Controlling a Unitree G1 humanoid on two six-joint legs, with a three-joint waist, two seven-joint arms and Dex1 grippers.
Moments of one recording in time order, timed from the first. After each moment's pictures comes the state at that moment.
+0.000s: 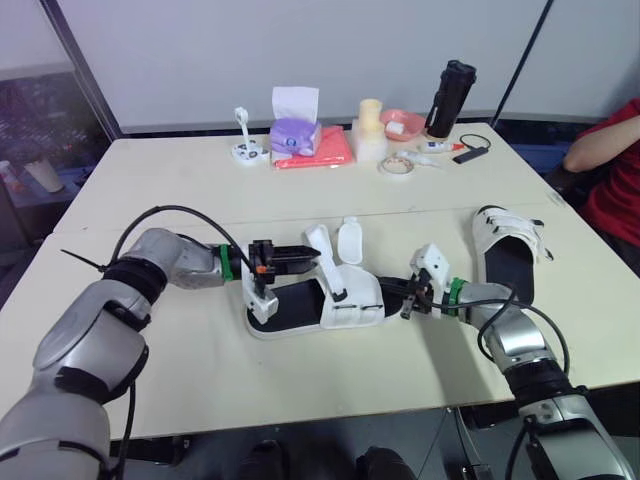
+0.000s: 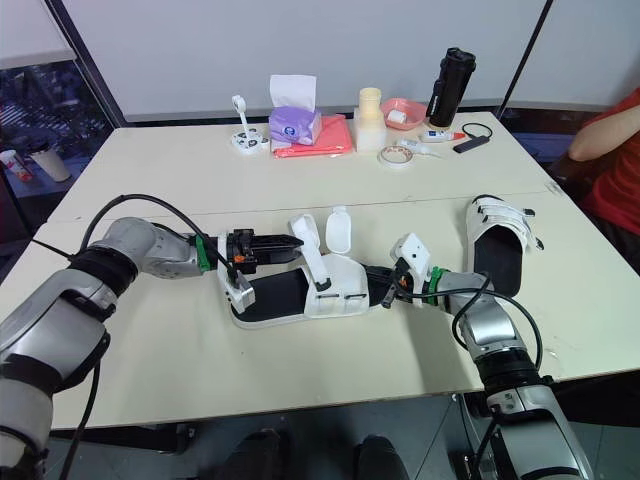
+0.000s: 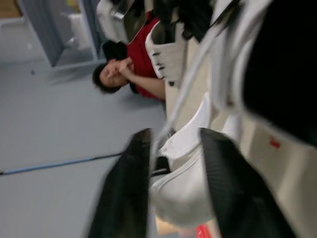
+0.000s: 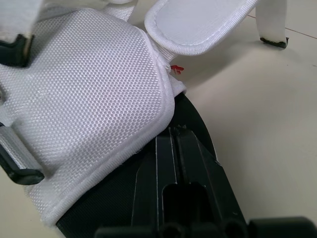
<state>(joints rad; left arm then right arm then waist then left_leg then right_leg) -1.11 0.68 -0.75 0.92 1.31 -1.19 0.71 -0.49 -0.52 0.10 0.33 0.21 0.17 0.97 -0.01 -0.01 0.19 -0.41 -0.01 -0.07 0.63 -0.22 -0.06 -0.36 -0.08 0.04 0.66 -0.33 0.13</state>
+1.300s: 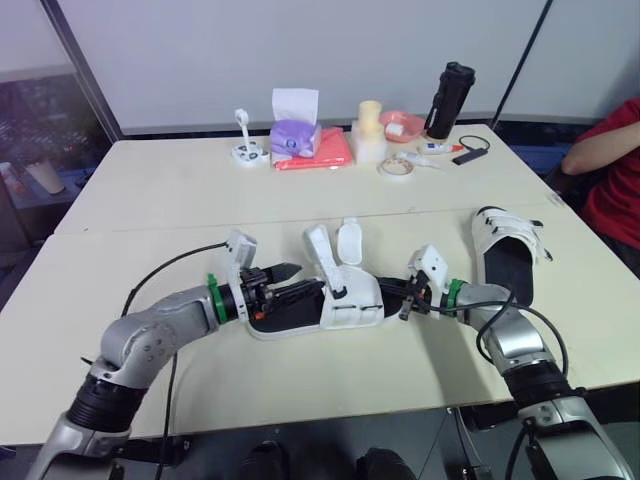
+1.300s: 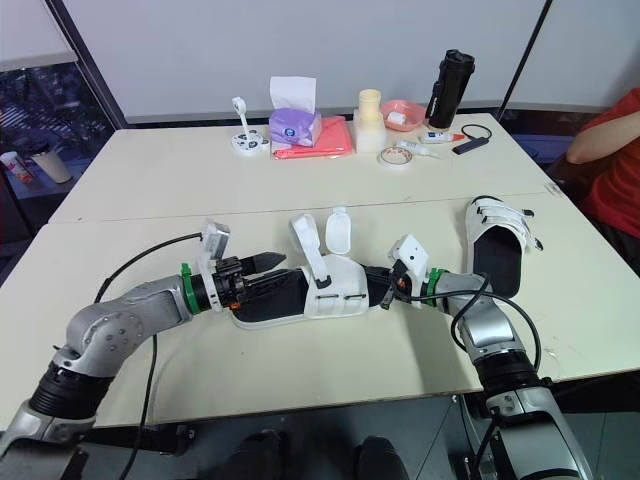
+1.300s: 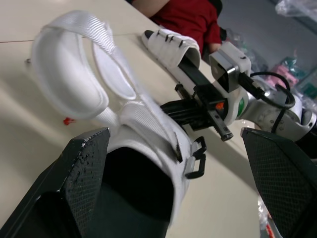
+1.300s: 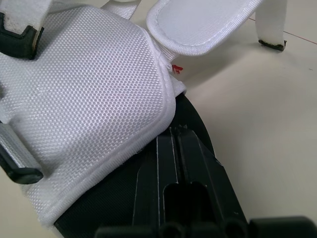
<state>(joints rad) -0.40 0.57 -0.11 -0.17 -1.01 0.69 -0.55 -0.47 -0.52 0.11 0.32 0.19 0.16 0.95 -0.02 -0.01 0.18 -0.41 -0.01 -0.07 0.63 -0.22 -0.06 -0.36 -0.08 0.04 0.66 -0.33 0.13</state>
